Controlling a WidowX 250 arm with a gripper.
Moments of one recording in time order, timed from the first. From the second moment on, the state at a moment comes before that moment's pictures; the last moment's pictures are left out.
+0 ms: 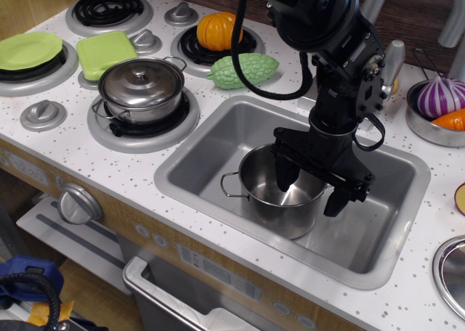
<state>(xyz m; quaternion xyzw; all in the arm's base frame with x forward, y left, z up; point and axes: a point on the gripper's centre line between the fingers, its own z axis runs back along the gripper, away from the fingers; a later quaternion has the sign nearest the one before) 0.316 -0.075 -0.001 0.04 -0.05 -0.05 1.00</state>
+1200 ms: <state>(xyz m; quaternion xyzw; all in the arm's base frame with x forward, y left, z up) 0.308 -0.060 -0.037 -0.01 -0.08 -0.05 1.00</state>
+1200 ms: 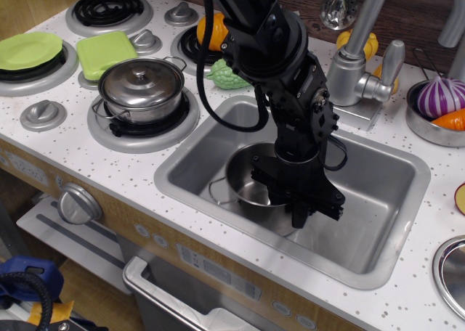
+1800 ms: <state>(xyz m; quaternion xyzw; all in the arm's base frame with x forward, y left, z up) 0.304 -0.070 -0.001 0.06 -0.04 -0.07 0.99</state>
